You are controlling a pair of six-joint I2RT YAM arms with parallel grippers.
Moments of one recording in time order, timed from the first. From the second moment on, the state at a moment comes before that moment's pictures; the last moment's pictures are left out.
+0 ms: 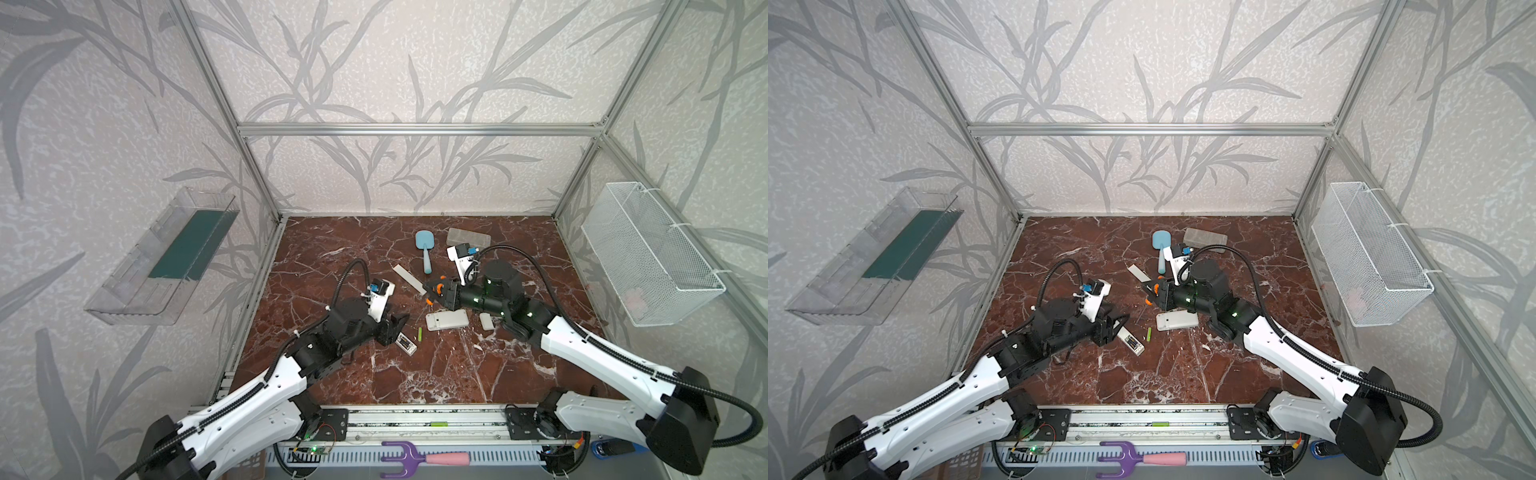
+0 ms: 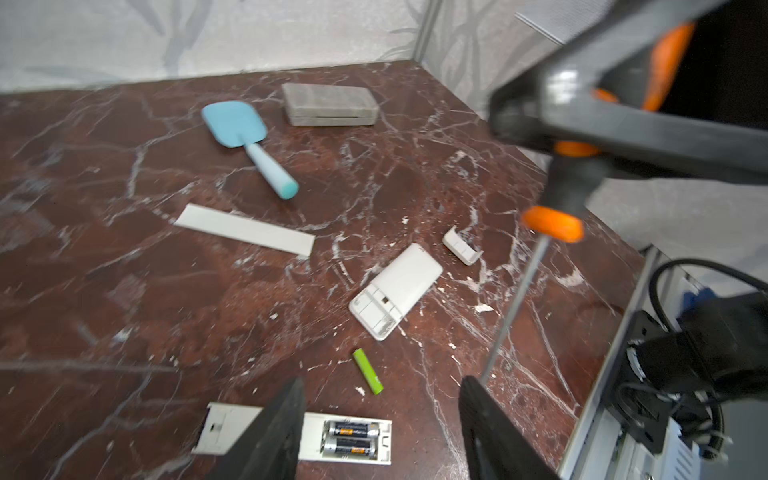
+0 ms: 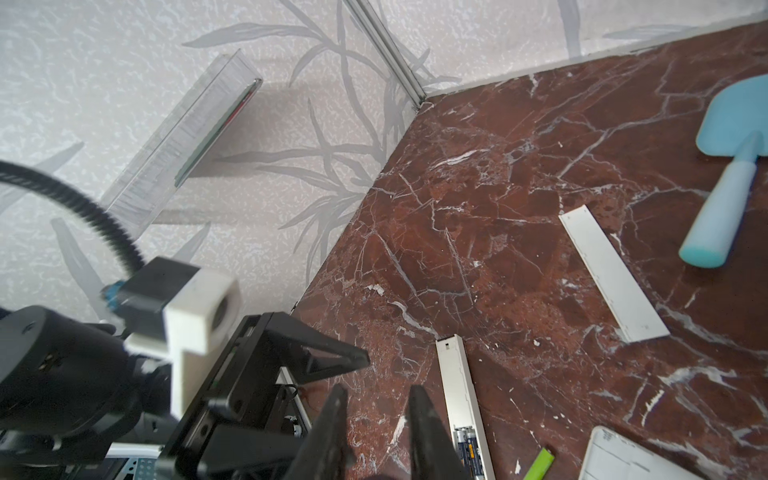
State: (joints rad) left arm -0.72 0.83 0.55 -0.18 0.05 -0.38; right arm 0.74 1.17 0.86 0.02 -0.35 0.59
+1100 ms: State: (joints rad) left arm -0.86 1.48 0.48 0.20 0.11 -0.73; right arm 0.82 1.32 0.87 -0.12 -0.05 0.42
